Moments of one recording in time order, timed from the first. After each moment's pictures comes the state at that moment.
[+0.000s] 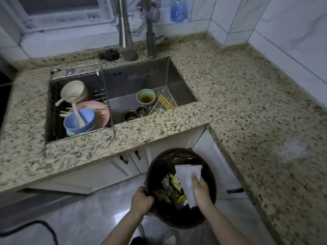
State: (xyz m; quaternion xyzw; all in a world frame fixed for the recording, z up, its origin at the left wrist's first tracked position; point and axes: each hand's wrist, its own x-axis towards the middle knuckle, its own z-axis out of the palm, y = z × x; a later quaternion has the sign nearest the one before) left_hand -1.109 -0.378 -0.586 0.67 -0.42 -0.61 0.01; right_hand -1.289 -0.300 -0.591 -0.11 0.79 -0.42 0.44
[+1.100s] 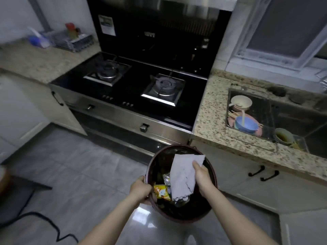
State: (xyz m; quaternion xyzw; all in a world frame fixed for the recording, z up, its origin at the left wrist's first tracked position) left_hand -0.577 -0.298 -0.522 0.75 -0.20 -0.57 0.27; right_hand -0.771 -0.375 -0.506 -0.32 0.65 -0.31 0.61
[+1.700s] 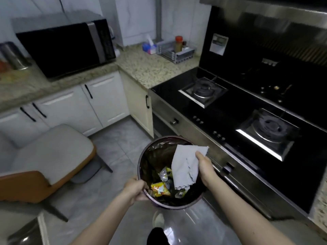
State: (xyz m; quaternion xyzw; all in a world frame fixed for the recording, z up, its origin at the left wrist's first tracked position) left_hand -0.279 -0.287 -0.503 0.73 0.08 -0.50 0.46; right_hand -0.419 -0.474 -0.490 -0.45 0.53 -0.19 0.69
